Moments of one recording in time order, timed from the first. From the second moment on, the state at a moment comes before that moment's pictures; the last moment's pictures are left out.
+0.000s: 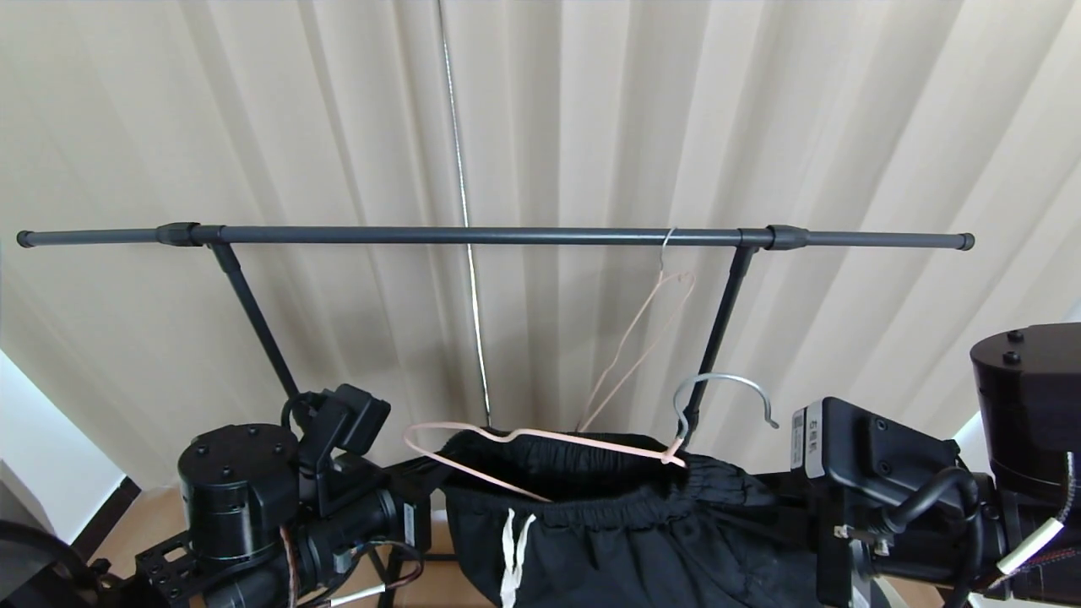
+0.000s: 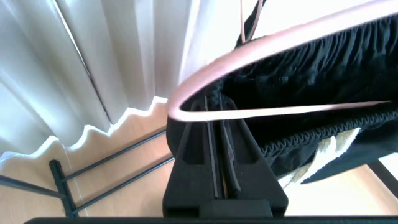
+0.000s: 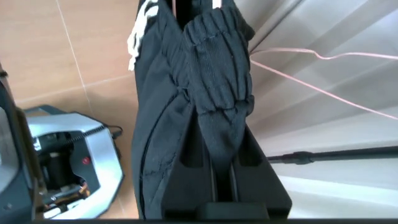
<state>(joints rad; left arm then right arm) -0.54 1.83 -0.23 -1.30 -0.08 -0.11 0.68 1.39 -0.62 -0.20 0.20 -0.51</state>
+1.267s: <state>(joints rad) -0.43 1.69 -0.25 -1.16 -0.07 0.04 0.58 1.40 -0.58 -0.19 0.20 -0.67</state>
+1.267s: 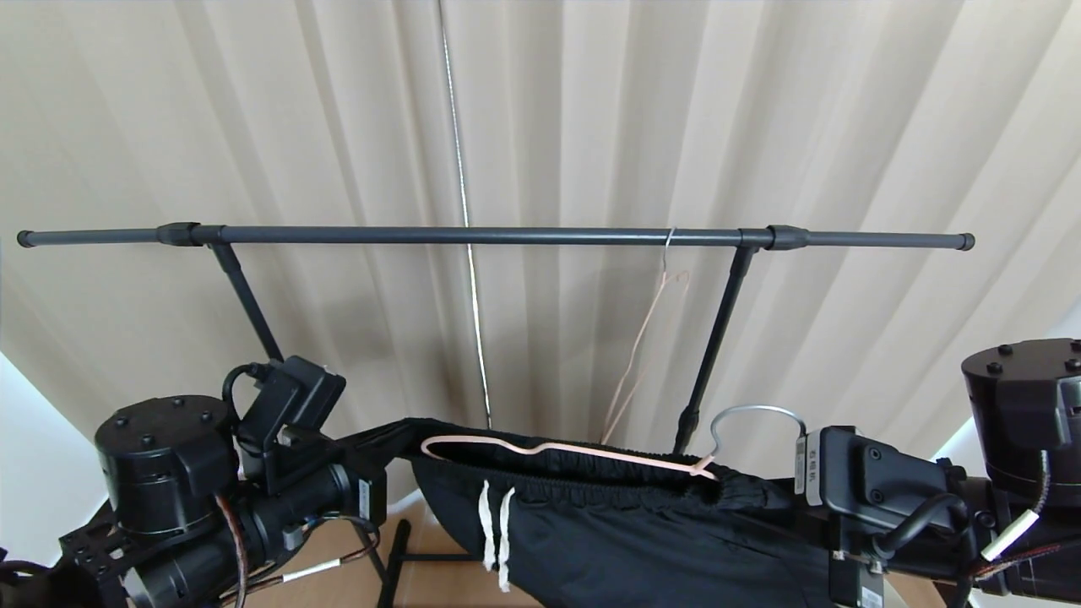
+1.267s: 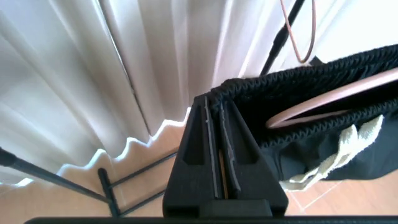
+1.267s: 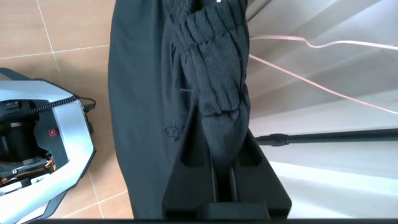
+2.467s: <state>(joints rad) -0.54 1.47 -1.11 0.21 0.19 0.20 0.58 1.53 -0.59 -0.20 0.13 -0.68</state>
